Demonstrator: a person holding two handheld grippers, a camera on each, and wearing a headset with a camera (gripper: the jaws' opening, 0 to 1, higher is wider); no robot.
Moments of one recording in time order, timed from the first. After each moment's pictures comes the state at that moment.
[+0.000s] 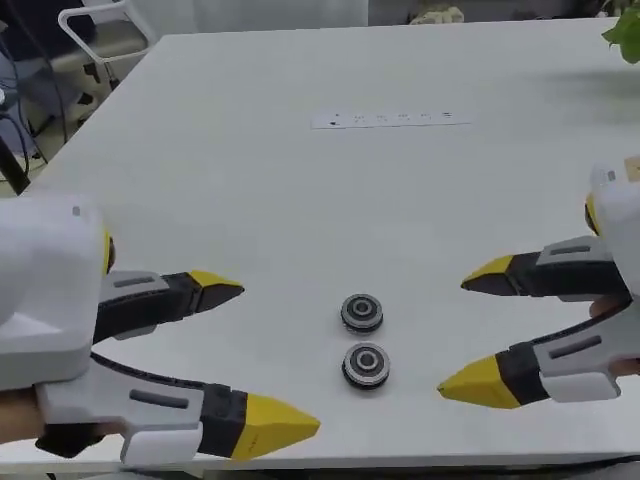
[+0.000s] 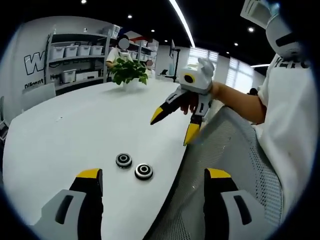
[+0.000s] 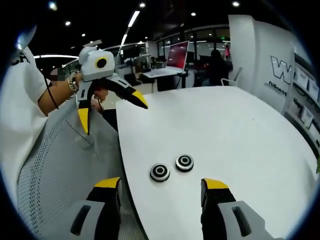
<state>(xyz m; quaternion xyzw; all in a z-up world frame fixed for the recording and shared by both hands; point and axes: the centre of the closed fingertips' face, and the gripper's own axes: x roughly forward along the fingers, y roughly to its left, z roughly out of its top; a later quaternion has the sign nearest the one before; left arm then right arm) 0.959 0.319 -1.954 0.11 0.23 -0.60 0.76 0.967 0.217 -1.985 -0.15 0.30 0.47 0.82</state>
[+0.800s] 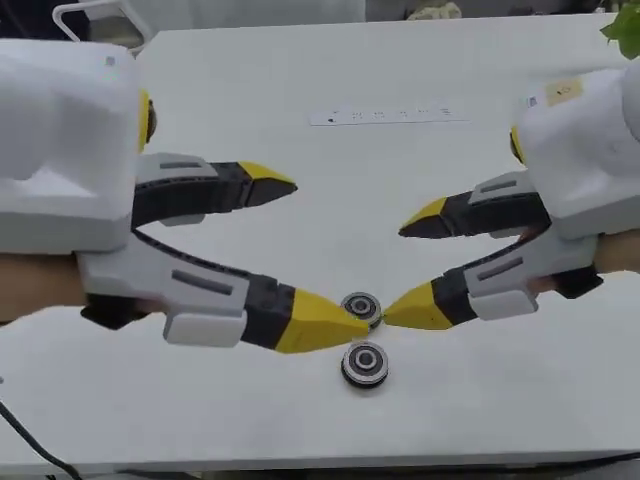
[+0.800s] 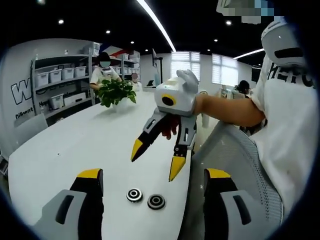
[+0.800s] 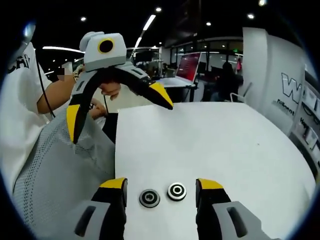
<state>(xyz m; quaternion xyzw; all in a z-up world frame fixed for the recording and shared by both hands) 0.990 0.281 -1.902 0.14 0.14 -0.64 0.74 1.007 0.250 -1.968 -0.17 0.25 0.51 0.81</state>
